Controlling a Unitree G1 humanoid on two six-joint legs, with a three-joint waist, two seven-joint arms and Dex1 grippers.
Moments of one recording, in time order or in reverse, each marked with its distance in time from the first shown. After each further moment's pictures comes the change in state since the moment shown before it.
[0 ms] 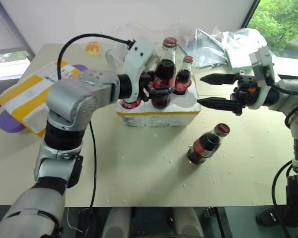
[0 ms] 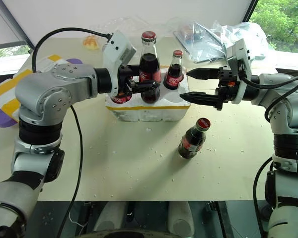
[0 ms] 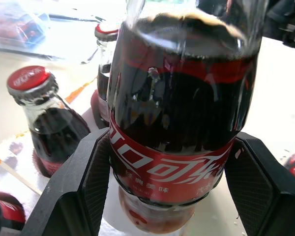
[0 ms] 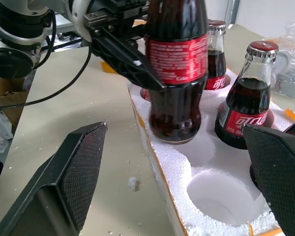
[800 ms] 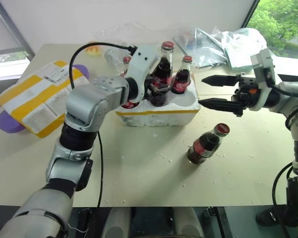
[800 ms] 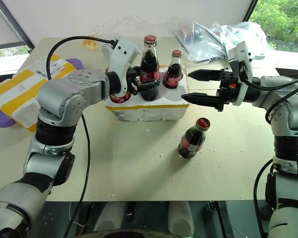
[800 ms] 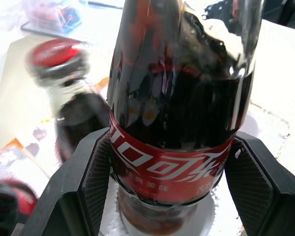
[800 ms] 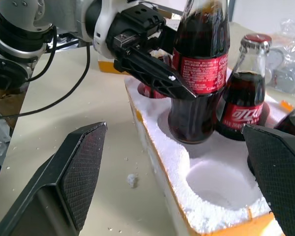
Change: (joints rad) left arm 0.007 -0.112 -0.065 0.130 0.165 -0.091 0.136; right arm 0.022 0.000 -0.013 0.003 -0.001 -0.003 -0.001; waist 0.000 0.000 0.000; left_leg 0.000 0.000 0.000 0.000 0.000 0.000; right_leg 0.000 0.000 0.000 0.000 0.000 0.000
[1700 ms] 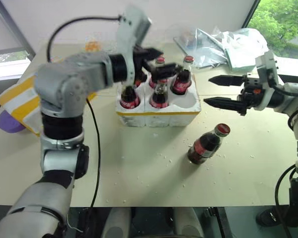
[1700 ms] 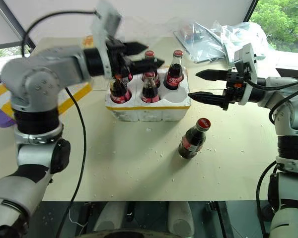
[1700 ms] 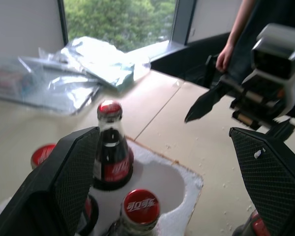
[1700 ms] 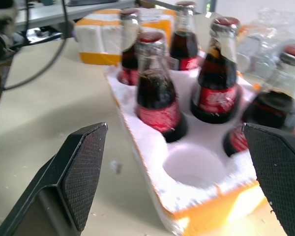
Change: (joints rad) left arm -0.141 0.117 0.290 -0.009 -0.272 0.041 -0.322; right arm -0.012 -0.044 -0.007 0.154 -0.078 -0.094 0.020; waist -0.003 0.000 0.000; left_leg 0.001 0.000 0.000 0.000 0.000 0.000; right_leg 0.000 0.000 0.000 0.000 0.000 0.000
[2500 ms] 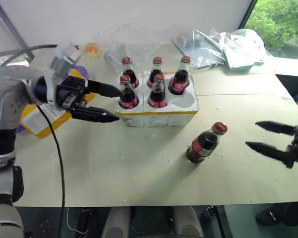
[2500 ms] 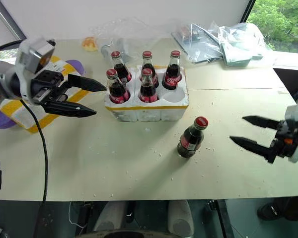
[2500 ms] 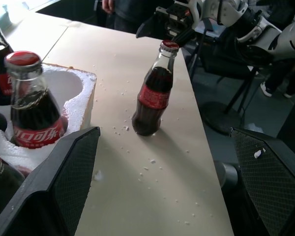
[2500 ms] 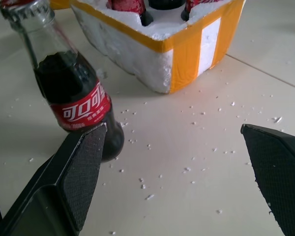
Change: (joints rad) left arm 0.279 0.488 -0.124 0.121 -0.047 -0.282 -0.797; right arm 0.884 -0.021 -0.573 -0.500 0.112 0.096 -0.068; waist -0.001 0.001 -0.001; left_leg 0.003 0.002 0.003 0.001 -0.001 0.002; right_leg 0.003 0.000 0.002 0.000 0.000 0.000
